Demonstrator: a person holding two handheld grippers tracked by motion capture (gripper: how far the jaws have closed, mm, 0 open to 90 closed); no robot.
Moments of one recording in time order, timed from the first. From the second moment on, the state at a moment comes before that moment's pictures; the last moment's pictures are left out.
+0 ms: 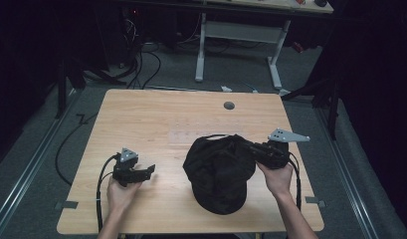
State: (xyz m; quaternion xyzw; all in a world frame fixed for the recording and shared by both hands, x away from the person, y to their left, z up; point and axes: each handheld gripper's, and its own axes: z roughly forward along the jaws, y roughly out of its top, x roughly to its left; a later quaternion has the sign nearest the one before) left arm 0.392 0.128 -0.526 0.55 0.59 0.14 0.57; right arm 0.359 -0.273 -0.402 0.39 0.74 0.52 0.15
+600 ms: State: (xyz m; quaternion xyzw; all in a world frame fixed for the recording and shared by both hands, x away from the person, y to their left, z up) left arm 0.362 0.099 -0.481 0.59 0.49 0.04 0.64; right arm 0.367 -0.265 -0.379 0.36 0.75 0.54 0.16
